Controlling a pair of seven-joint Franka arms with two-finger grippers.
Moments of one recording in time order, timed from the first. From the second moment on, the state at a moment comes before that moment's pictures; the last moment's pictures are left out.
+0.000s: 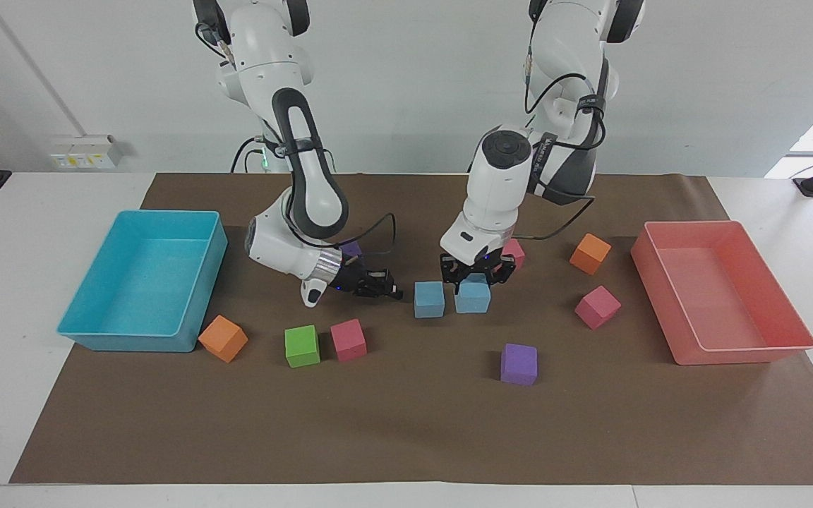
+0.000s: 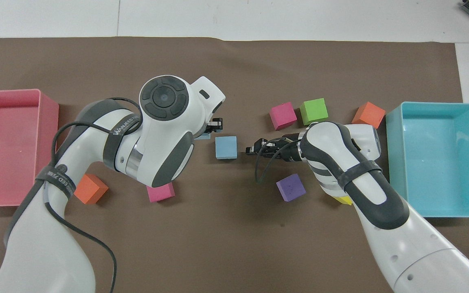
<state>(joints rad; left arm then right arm) -0.59 0.38 0.01 -1.62 0.01 2.09 -0.54 0.36 0.42 -0.05 -1.99 1.31 2.25 -0.48</state>
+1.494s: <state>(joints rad) -0.69 0.44 0.01 -1.63 0.01 2.14 -0.70 0.36 0.42 -0.05 -1.99 1.31 2.25 -0.48</state>
